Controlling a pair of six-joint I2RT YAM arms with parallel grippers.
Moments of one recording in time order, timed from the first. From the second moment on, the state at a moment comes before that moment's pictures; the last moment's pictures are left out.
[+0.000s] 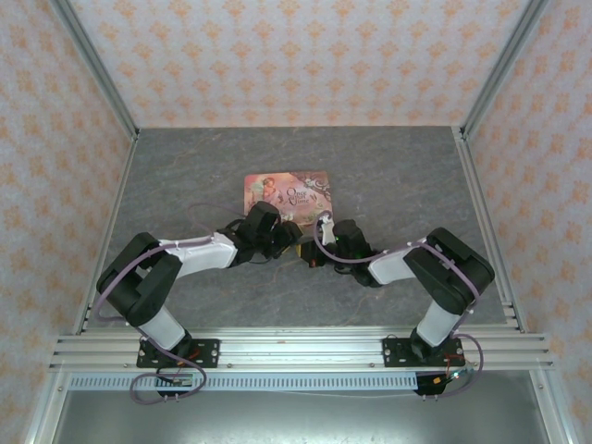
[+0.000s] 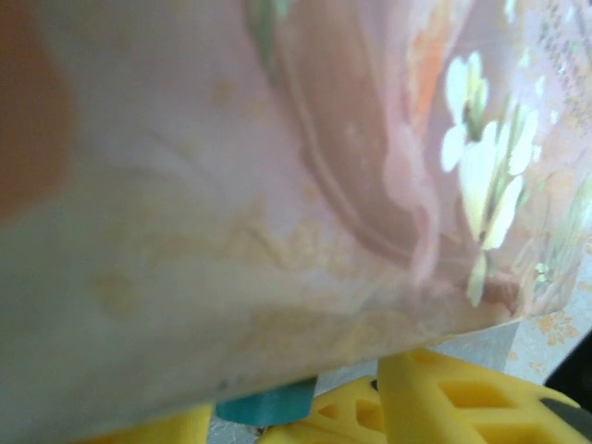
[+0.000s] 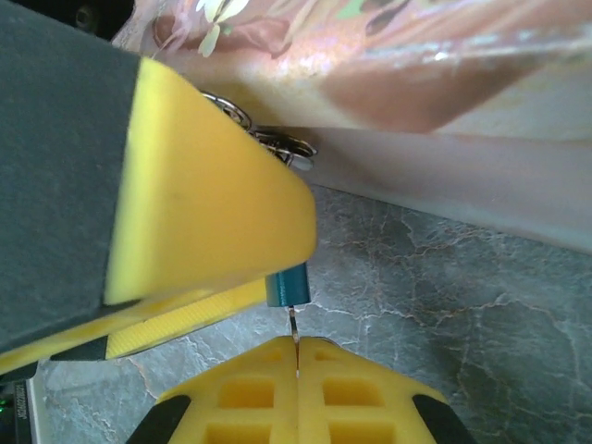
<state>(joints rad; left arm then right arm) -0.61 1.61 0.76 0.06 0.19 -1.25 0.69 1.69 0.52 0.64 -0.38 0.64</state>
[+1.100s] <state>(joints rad) -0.58 1.54 0.59 0.34 0.16 -1.43 0.70 1.69 0.52 0.73 -0.39 1.00</state>
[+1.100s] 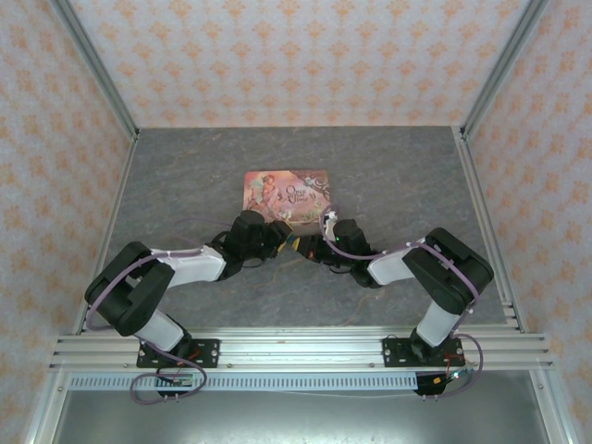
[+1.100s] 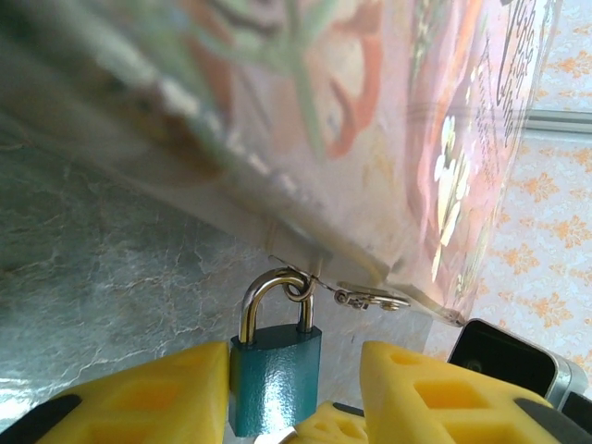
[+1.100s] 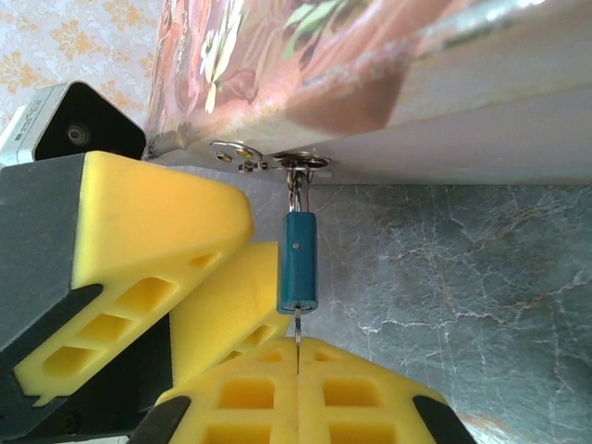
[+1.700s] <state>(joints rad) -0.61 1.57 0.61 0.35 0.11 -1.45 0.70 1.70 0.52 0.75 -0.38 1.05</state>
